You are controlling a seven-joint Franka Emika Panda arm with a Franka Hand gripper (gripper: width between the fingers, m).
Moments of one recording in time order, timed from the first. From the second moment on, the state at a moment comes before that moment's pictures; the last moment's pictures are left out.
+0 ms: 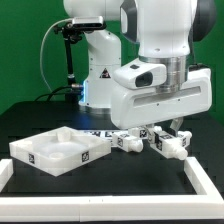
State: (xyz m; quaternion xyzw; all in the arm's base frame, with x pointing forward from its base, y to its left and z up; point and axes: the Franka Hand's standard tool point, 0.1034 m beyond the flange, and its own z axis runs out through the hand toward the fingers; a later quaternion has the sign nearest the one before) arm 0.530 0.093 0.070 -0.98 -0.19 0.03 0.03
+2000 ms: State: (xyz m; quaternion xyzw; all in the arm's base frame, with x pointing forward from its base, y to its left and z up) arm 0.333 -0.029 0.067 -0.97 -0.25 0.05 0.03
